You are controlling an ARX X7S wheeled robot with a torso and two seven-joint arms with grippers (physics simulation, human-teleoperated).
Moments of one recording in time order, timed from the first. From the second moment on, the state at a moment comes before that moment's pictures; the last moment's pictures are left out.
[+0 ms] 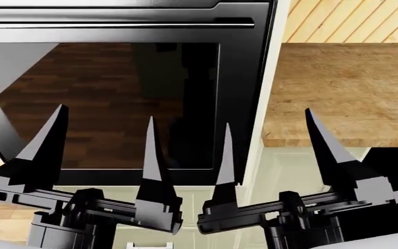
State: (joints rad) left arm 0.01 0.00 0.28 1.05 0.11 -0.36 -0.03; right arm 0.00 0.00 -0.42 -1.05 -0.36 0.42 0.02
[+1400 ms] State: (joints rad) left arm -0.18 -0.25 0.40 1.05 -0.15 -0.32 -0.28; right arm 0.84 0.14 -0.92 -0.68 -1.83 1.27 -1.18
